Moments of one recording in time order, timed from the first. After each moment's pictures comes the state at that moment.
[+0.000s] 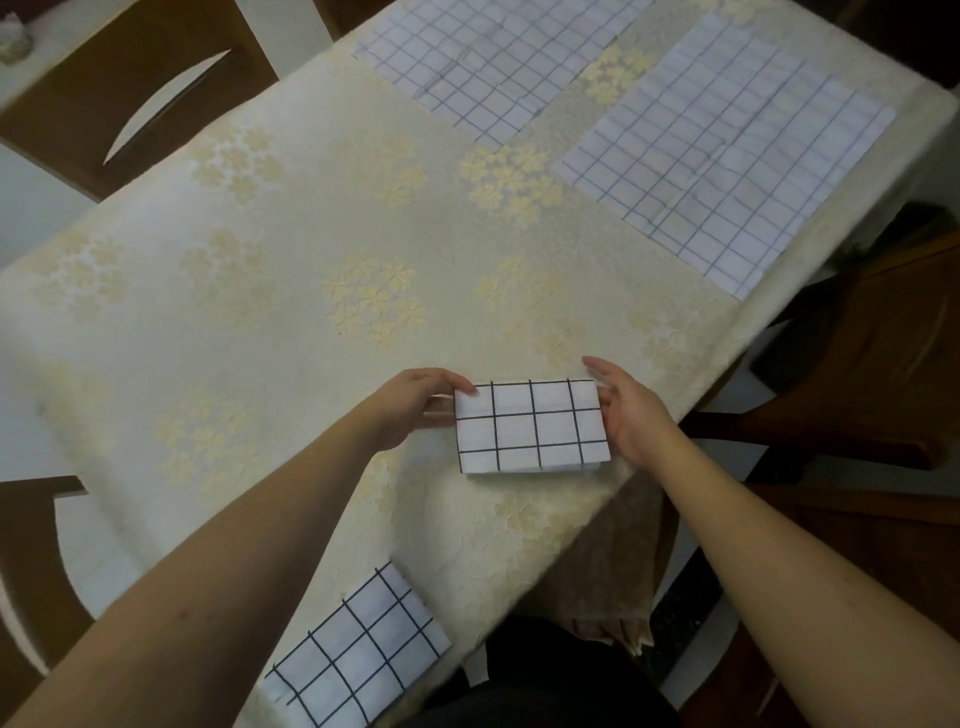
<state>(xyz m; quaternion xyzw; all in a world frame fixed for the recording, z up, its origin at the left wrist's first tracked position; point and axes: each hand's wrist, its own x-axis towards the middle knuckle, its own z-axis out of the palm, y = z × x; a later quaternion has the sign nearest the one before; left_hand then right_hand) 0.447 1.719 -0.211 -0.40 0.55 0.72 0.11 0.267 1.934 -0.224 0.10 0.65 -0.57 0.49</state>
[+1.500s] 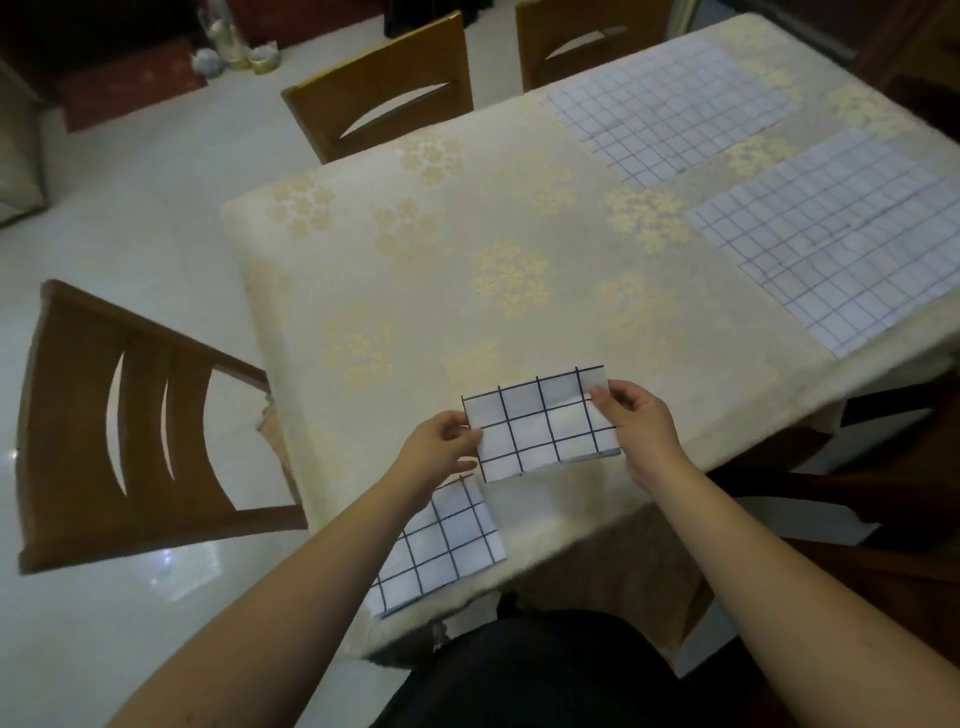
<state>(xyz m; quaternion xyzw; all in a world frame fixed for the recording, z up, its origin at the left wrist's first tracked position) 0.622 1.818 -0.189 -0.55 0.49 0.67 -0.10 0.390 1.924 -0.185 -0.14 0.72 -0.55 0.41</state>
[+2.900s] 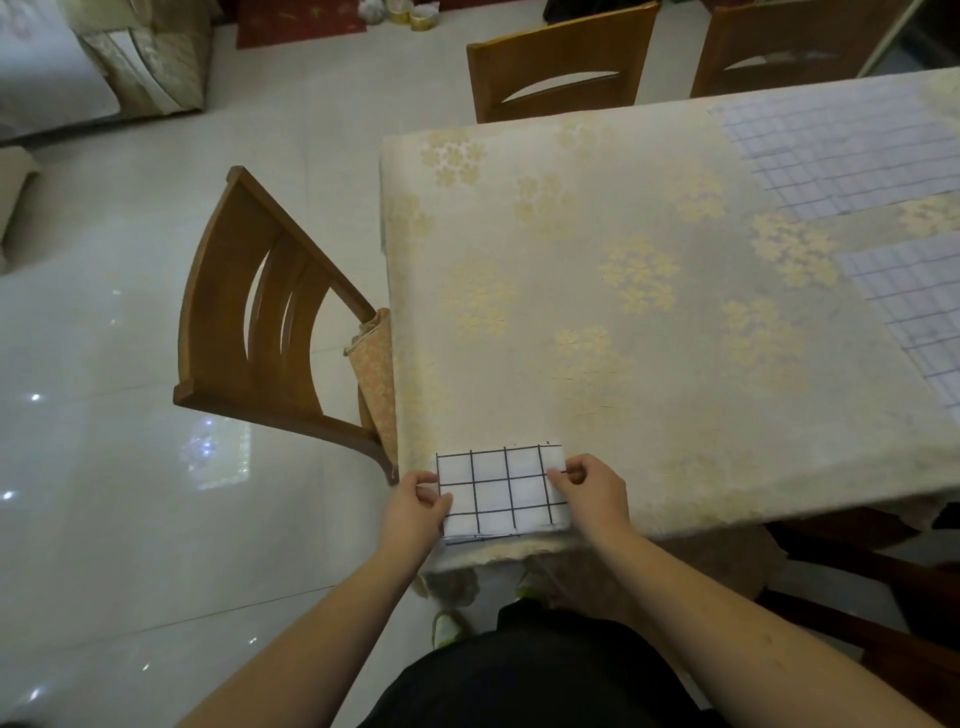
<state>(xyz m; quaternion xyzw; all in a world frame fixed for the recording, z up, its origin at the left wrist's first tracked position) 0.776 1.918 -0.221 -0.74 0.48 0.45 -0.14 0.549 1.938 -0.228 -0.36 0.81 -0.23 0.40</state>
